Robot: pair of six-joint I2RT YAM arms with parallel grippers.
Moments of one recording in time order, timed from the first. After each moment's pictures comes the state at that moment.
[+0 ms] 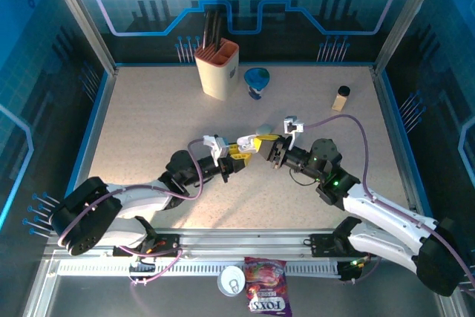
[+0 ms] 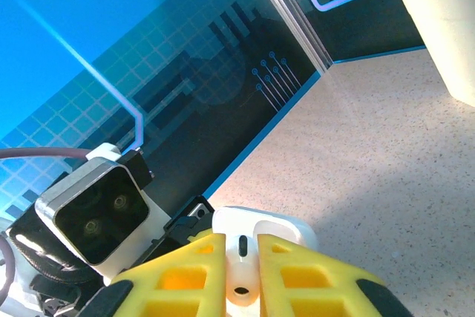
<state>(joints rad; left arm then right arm) -0.72 1.32 0.36 1.06 0.39 -0.20 0.69 0.94 0.50 0.43 -0.29 0.64</state>
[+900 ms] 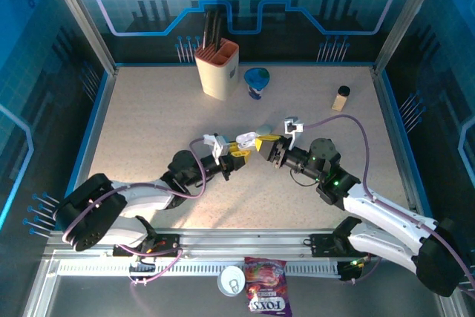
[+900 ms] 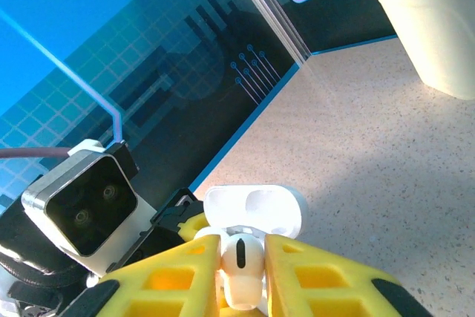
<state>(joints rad) -0.72 1.37 0.36 1.08 0.32 -0.20 0.68 0.94 0.50 0.37 -0.27 0.64</state>
